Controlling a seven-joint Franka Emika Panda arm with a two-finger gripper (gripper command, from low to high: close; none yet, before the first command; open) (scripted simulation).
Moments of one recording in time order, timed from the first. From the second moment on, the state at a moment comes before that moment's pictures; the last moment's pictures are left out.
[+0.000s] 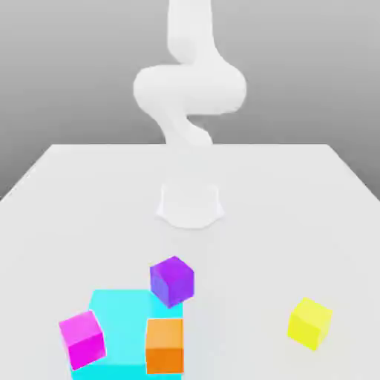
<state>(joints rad) 0.03 -0.71 0.01 -2.32 0.00 2.34 0.76</state>
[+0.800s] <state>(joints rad) 0.30 0.17 0.15 -2.55 -0.07 2.74 0.47</state>
